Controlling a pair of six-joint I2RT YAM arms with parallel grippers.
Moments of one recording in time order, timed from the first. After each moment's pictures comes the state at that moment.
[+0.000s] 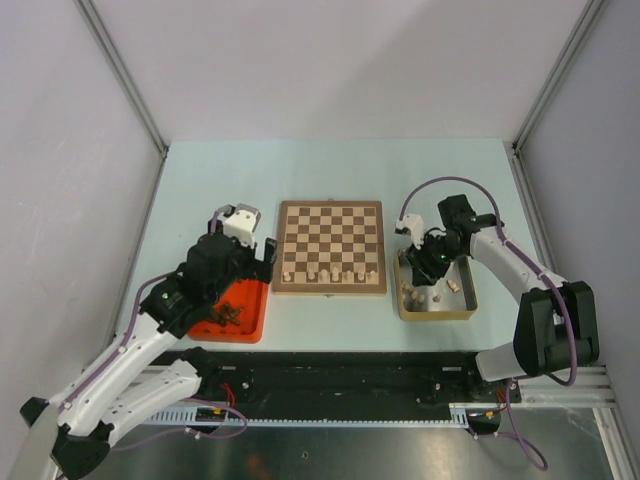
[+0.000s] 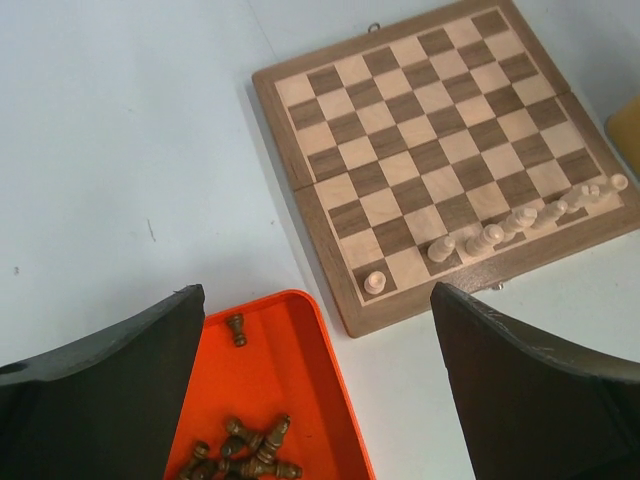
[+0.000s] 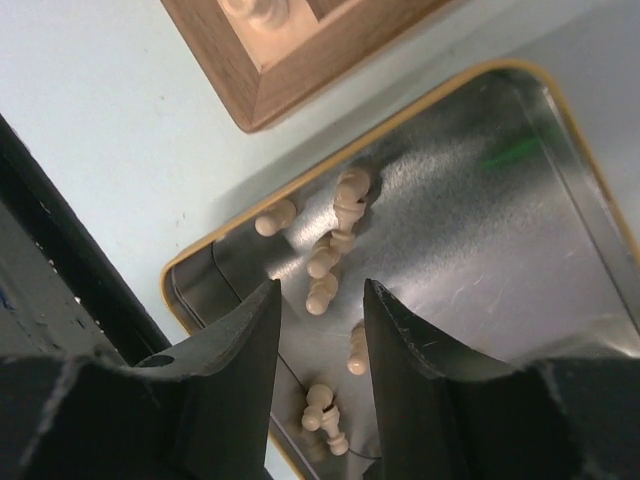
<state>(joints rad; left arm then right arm) -0.65 0.76 0.80 -0.49 -0.28 -0.08 0.22 1.42 0.99 -0.82 -0.52 -0.68</state>
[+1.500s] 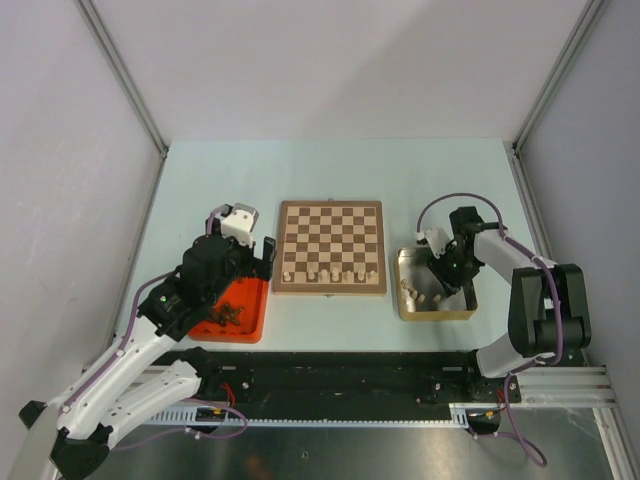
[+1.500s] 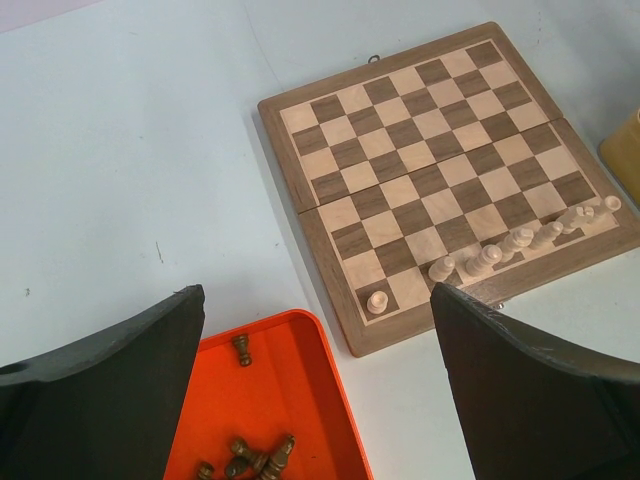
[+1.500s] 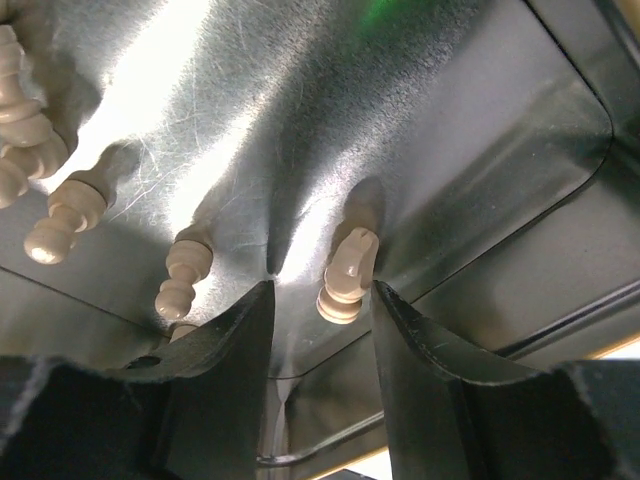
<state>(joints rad) -0.65 0.72 0.78 -0.44 -0.29 -0.05 0.09 1.52 0.88 -0.75 -0.11 -0.63</state>
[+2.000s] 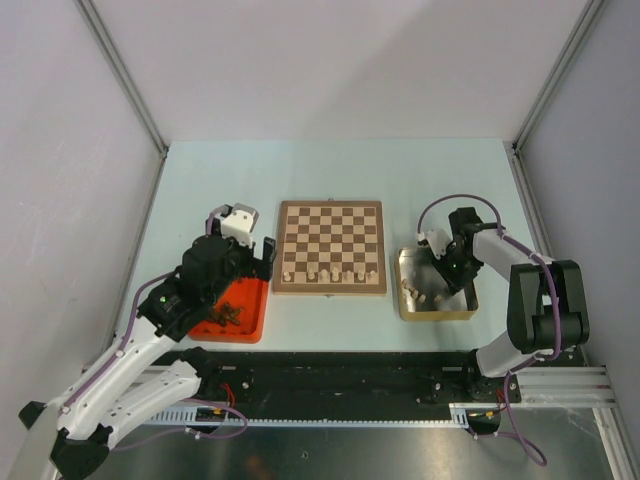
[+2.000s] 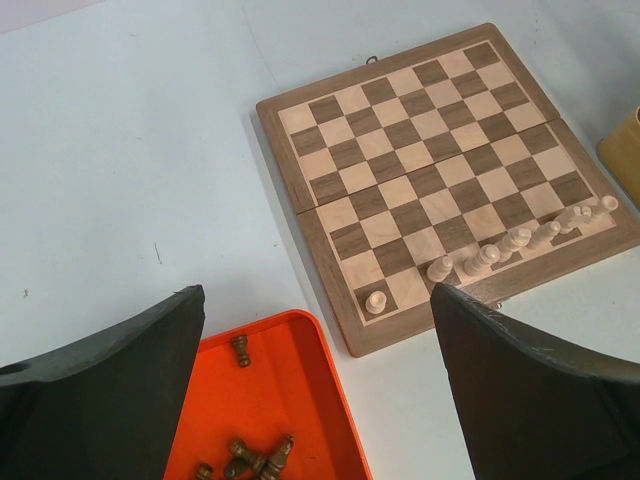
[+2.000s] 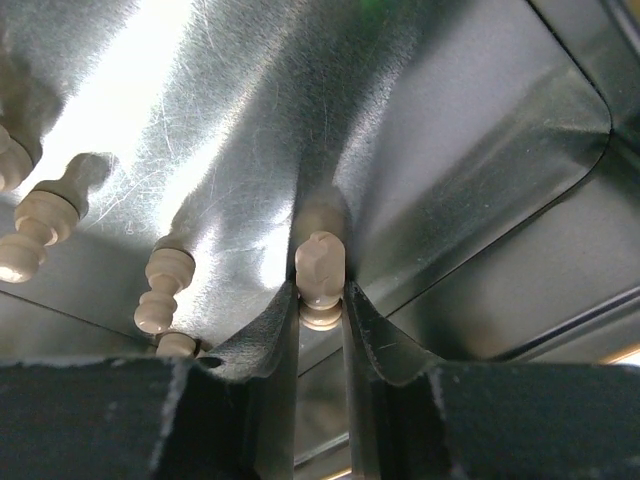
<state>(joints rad) -0.65 0.72 0.78 -0.43 -0.28 -0.05 0.09 1.55 0.87 -0.73 -0.06 -0.62</state>
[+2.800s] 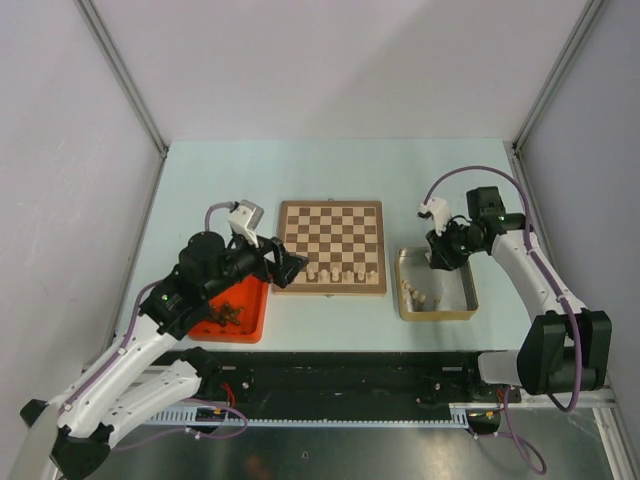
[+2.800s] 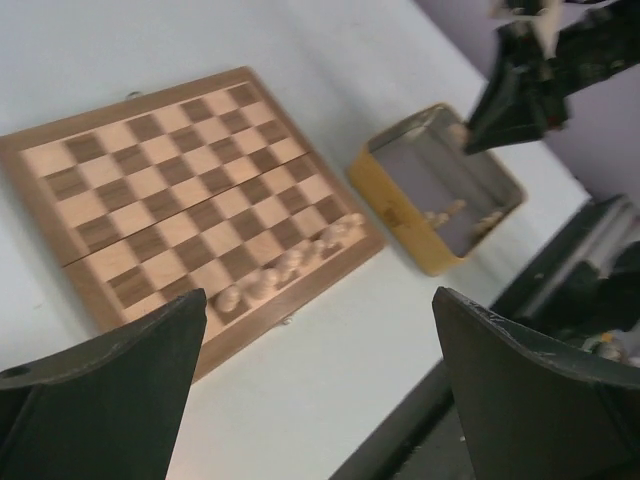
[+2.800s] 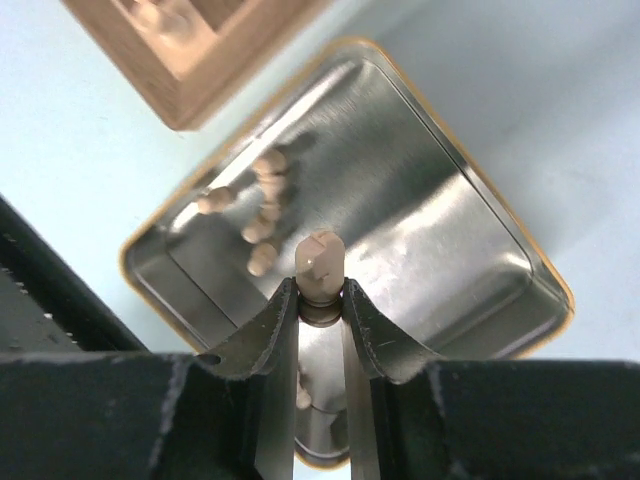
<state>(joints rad) -0.64 0.73 0.78 -0.33 0.10 -0.29 0.07 1.31 1.01 -0.84 -0.46 -0.68</state>
